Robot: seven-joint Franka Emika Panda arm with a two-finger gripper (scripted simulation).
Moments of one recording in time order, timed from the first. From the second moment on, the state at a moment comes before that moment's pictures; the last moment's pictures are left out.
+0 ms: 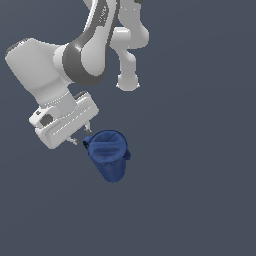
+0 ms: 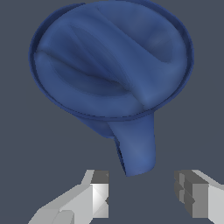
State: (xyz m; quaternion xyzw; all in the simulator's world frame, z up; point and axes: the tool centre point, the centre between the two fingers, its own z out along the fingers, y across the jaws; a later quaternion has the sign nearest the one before) arm 0.037 -0.165 0.225 -0.88 -0.44 -0.15 0.08
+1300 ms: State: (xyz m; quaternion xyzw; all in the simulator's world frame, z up) arm 0.042 -0.158 0.192 -0.88 -0.45 -0.15 0.08
